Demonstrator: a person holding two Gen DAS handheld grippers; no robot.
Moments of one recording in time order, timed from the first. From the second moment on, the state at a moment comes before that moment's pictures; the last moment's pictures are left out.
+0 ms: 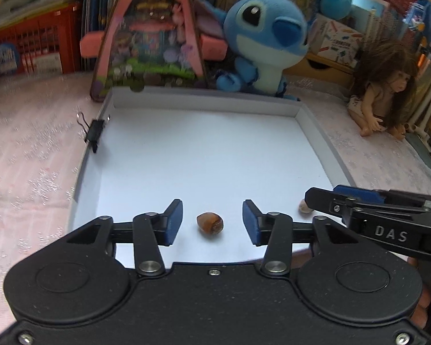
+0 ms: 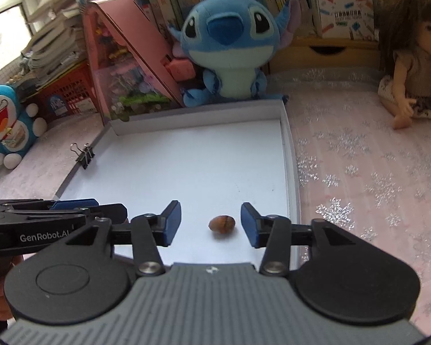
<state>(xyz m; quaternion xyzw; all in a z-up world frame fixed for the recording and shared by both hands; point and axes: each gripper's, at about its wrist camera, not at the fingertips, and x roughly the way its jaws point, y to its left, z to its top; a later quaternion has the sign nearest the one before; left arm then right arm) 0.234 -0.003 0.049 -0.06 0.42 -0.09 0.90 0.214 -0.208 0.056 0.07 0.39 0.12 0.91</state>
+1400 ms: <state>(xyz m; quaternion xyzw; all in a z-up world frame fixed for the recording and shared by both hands) 0.005 0.035 0.015 0.03 0.27 -0.11 0.96 0.018 -0.237 0.018 -0.04 0.26 0.11 0.96</state>
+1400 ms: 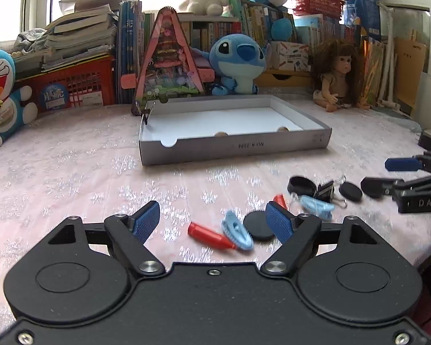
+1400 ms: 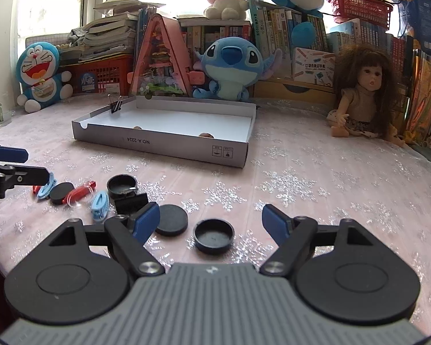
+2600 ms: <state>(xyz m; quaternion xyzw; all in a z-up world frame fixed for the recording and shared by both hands) 0.014 0.072 0.001 0.00 0.30 -0.01 0.95 0.011 -0.249 0.007 -0.07 0.28 0.09 0.95</state>
